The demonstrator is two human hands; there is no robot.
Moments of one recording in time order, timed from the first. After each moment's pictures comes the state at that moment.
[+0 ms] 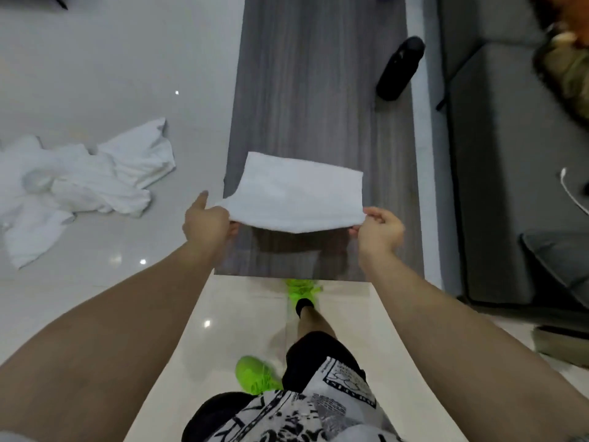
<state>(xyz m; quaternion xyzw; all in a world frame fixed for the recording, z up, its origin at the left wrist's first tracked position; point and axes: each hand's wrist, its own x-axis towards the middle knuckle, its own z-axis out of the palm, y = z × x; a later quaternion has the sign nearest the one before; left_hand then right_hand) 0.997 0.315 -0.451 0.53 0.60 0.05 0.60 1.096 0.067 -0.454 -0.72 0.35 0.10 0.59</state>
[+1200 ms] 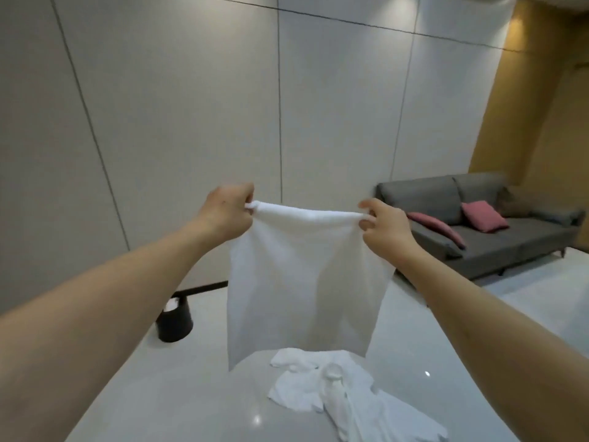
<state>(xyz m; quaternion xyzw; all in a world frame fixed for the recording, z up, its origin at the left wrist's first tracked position) 0.542 0.729 0.087 0.75 0.58 0.31 -0.09 0.841 0.713 0.055 -0.62 -0.68 0.03 0.39</state>
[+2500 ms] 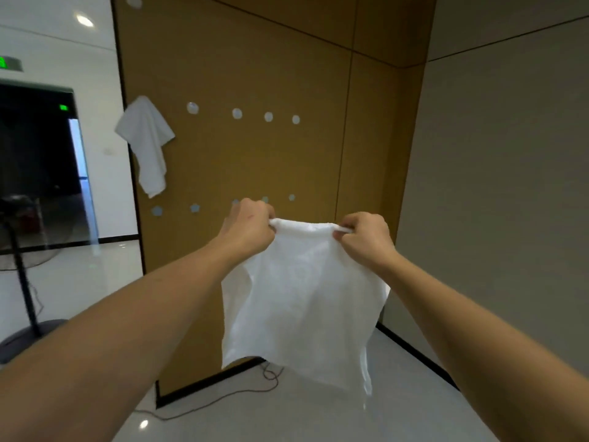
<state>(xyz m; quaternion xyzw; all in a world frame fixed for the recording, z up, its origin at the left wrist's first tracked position) -0.351 0.360 0.118 0.16 0.93 0.15 -0.29 -0.309 0.580 0.101 -0.01 -0.92 0.25 0.30</state>
